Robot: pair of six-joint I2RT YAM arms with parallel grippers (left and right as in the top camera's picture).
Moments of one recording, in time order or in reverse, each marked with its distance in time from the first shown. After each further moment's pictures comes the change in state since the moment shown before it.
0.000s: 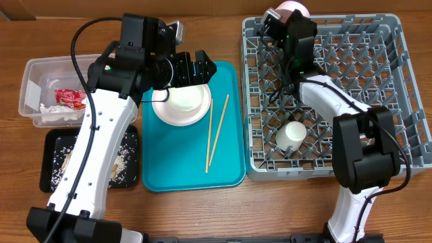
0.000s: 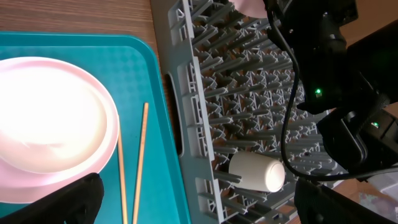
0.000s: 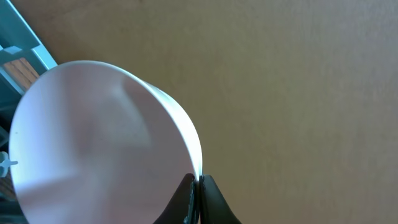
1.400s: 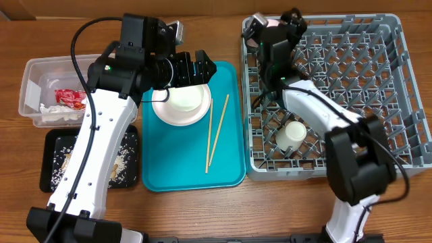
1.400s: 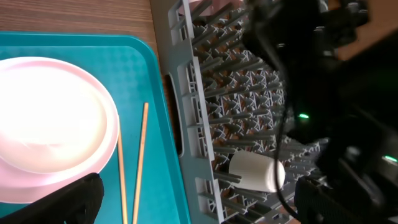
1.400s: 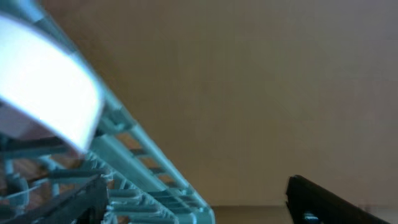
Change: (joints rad) left arm 0.000 0.000 0.000 0.000 0.000 0.000; right arm 0.138 -0.090 0.000 -0.177 0.289 0.171
